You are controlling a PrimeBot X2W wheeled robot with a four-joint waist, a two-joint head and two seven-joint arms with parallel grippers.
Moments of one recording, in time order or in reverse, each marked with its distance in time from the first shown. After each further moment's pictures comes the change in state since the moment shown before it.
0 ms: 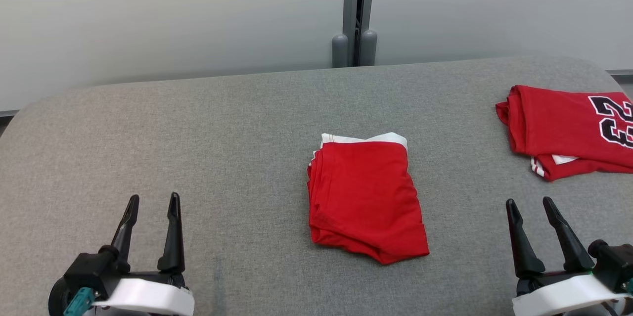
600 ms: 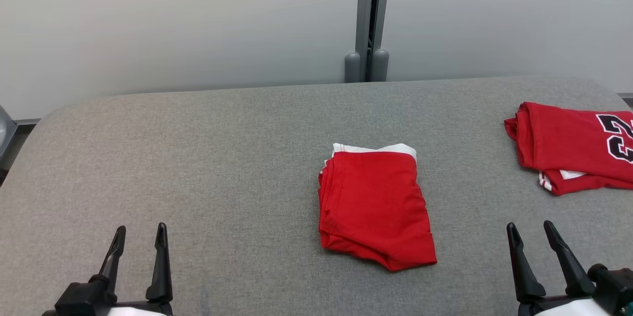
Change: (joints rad) left arm 0.099 0.000 0.054 -0.019 0.056 0.000 0.000; right arm 0.092 0.017 -0.022 -0.036 -0.032 0.000 0.000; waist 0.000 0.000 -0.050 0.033
